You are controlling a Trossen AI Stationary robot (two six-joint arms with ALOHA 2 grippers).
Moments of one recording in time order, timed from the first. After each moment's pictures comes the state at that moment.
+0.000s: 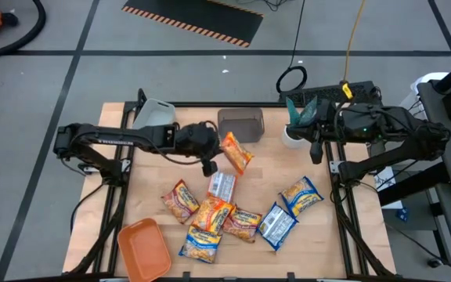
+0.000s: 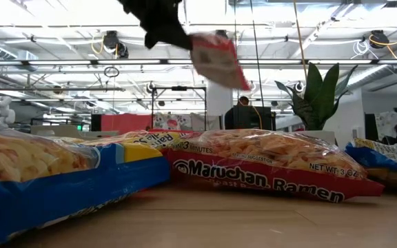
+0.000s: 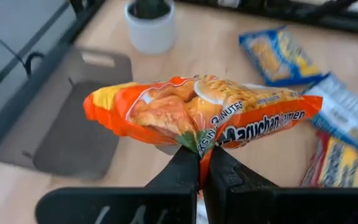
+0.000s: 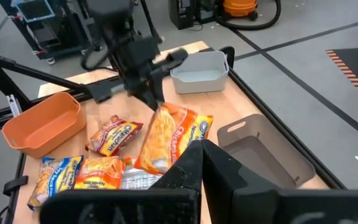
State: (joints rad) left arm 0.06 1.47 1.23 -0.42 -0.12 -0.12; right arm 0.09 1.00 1.47 -0.96 0.34 0.31
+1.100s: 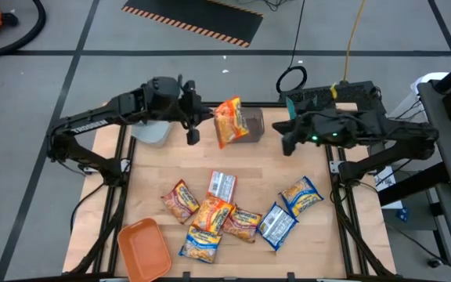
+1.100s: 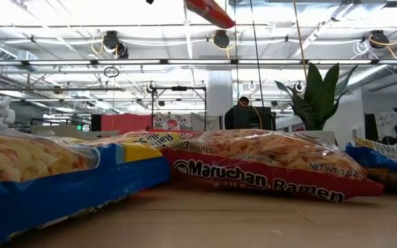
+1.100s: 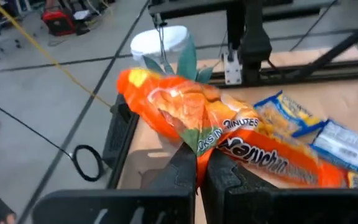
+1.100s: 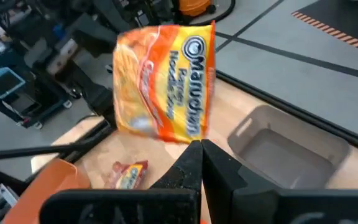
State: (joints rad) left arm 0.27 1.36 1.54 -0.59 0.07 0.28; right arm 0.08 1.17 1.47 -0.81 0.47 0.67
